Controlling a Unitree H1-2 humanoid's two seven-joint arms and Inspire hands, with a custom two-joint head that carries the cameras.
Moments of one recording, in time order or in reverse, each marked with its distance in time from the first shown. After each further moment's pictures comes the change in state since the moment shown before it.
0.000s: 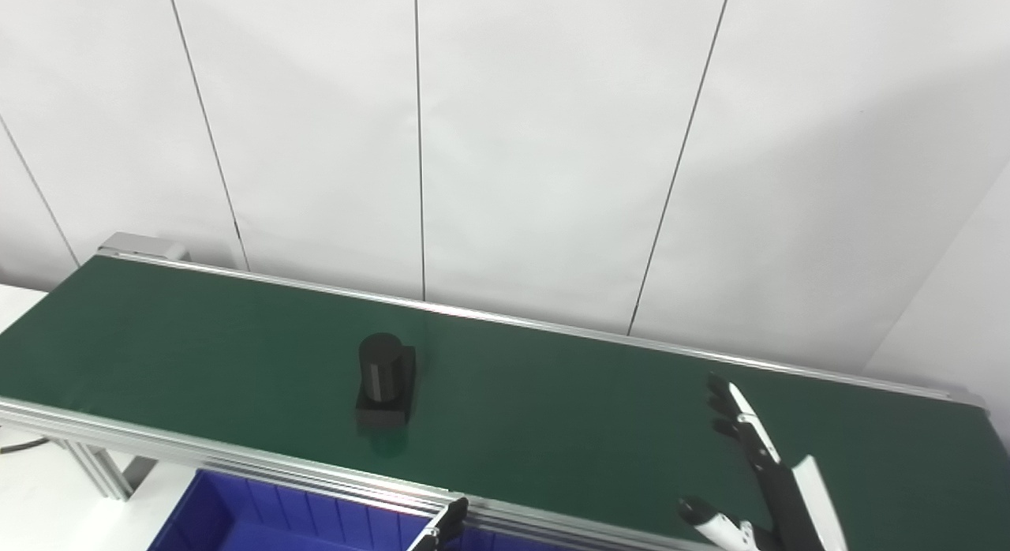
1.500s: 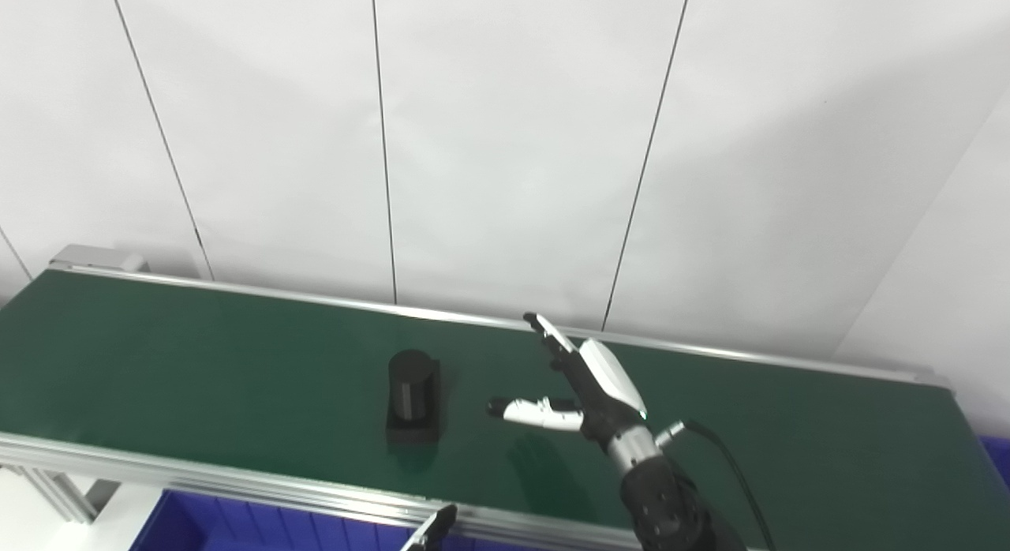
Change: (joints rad) left arm 0.014 0.062 -0.084 -0.050 0.135 -0.001 0.103; right arm -0.497 0.130 0.212 0.524 -0.218 0.288 0.036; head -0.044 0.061
